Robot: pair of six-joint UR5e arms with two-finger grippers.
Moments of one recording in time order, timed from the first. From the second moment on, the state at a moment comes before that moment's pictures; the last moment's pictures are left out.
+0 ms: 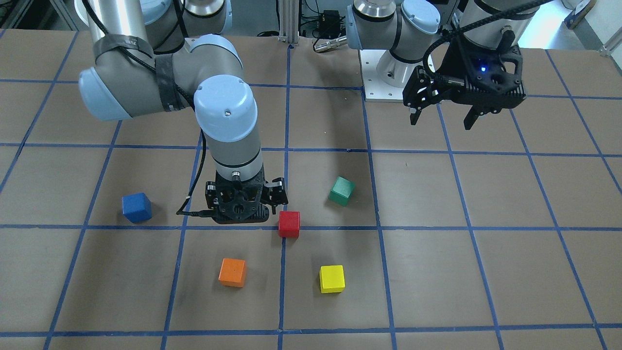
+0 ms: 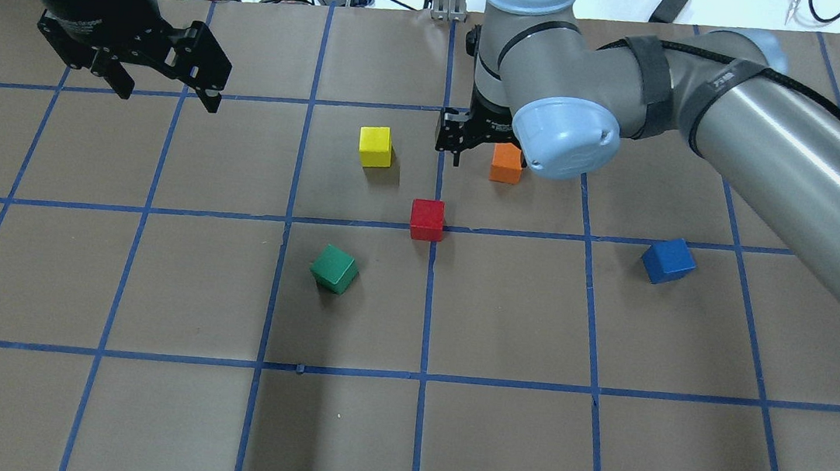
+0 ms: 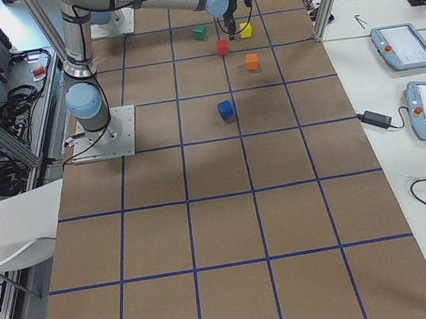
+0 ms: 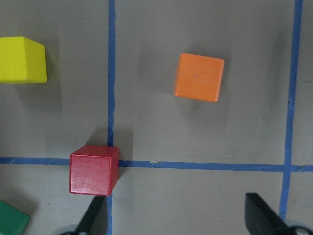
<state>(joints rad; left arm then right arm) -1.54 -1.56 -1.51 -1.59 1.59 0.13 1.86 -1.17 1.55 -2.02 -1.57 0.23</state>
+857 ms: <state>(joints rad) -1.54 -1.57 -1.50 -1.60 1.59 0.09 1.92 -1.05 1.56 -2.12 -1.50 0.32</state>
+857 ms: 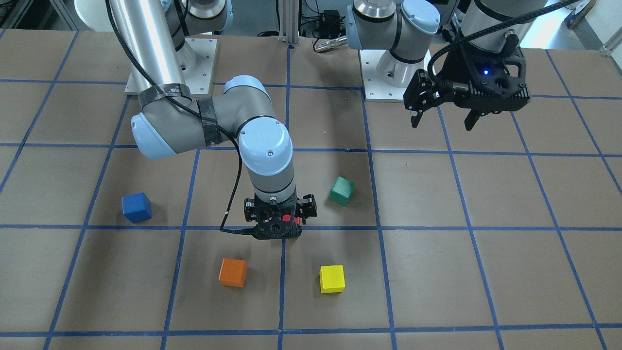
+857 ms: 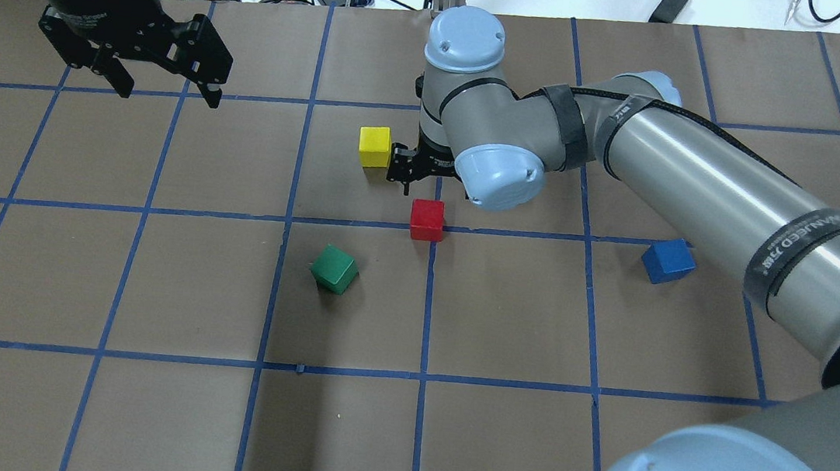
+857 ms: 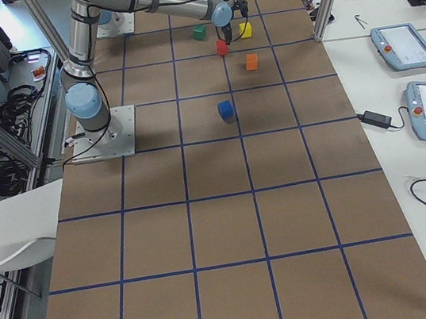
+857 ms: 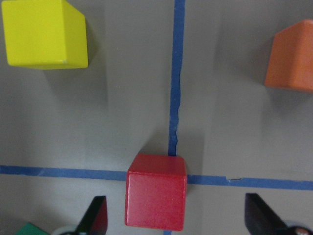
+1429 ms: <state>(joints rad) -1.54 -1.56 -1.51 -1.60 1.59 0.09 1.92 -1.00 1.56 -2.12 -1.48 0.32</state>
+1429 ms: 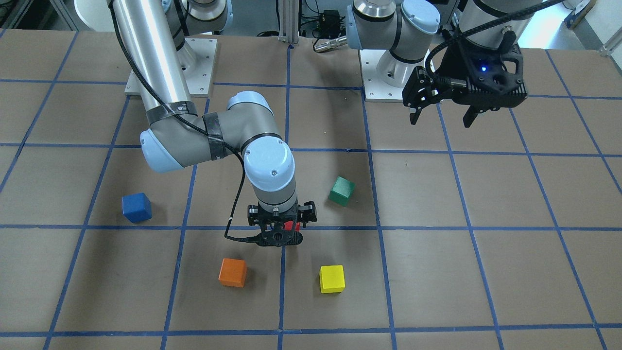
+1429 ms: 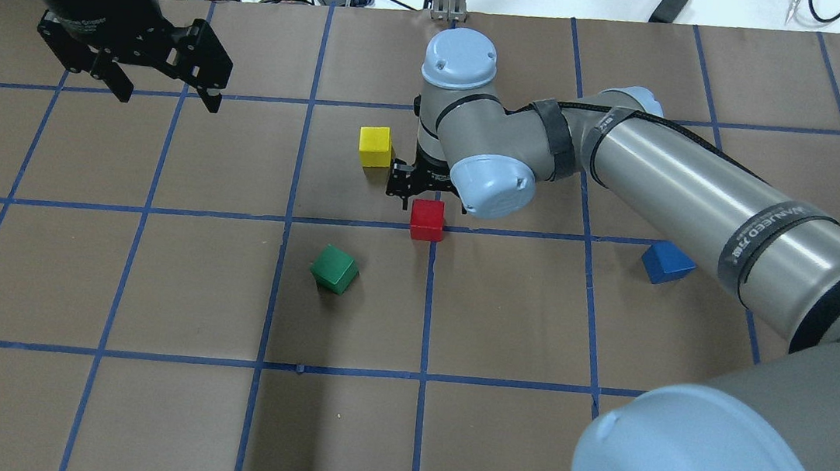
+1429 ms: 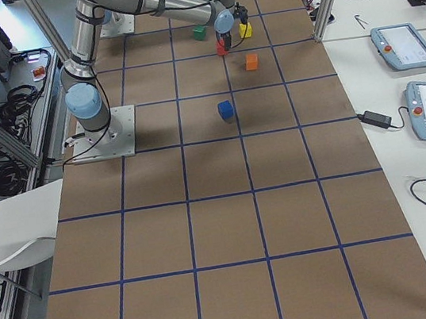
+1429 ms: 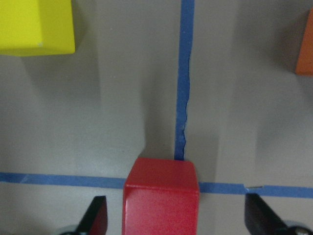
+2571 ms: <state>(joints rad) -1.54 -1.56 -1.51 -1.60 1.59 0.09 1.93 -1.00 1.55 -2.11 -1.45 0.30</state>
